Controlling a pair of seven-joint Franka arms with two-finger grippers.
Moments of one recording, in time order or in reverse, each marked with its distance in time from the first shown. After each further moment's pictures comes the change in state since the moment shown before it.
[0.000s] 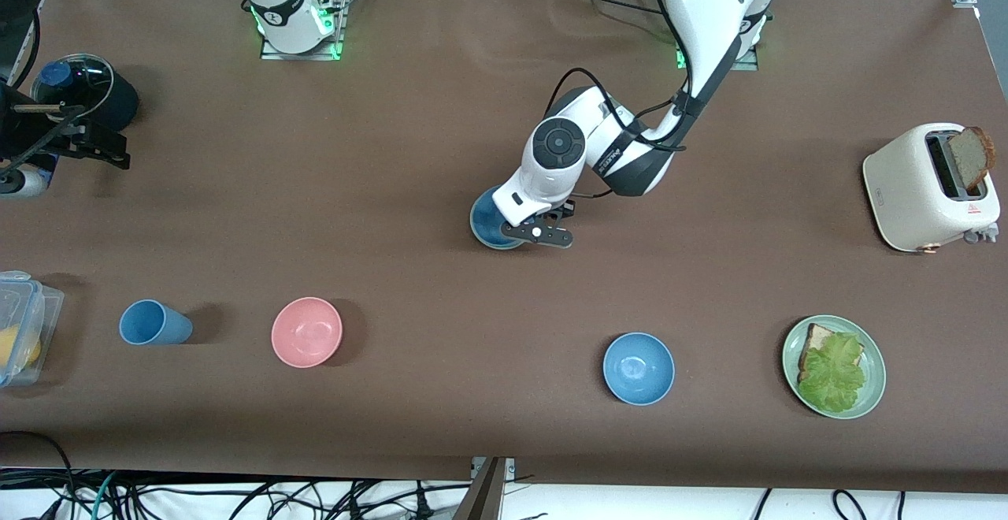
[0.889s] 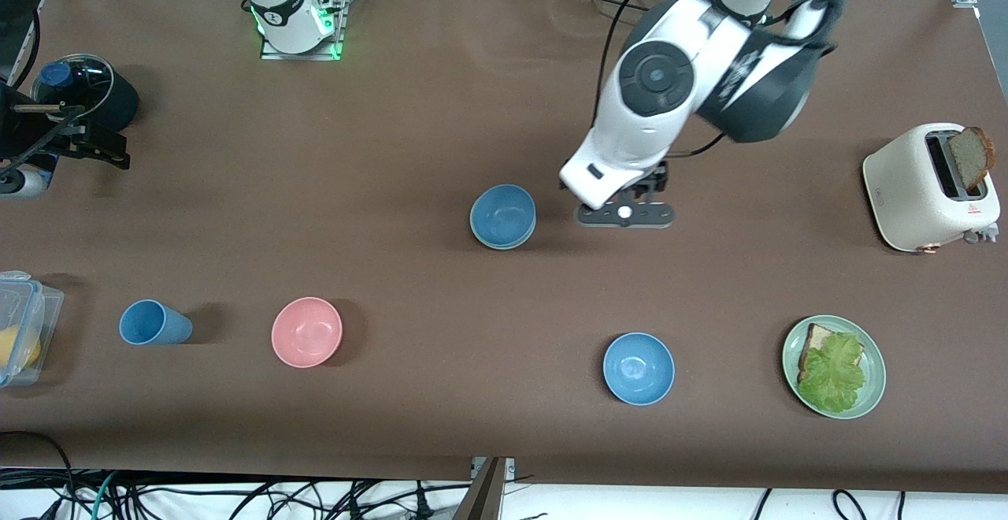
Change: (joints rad) left arm 0.138 -0.234 0.017 0.266 0.002 -0.613 -0.002; right arm 0.000 0.000 0.000 0.000 0.000 0.001 0.000
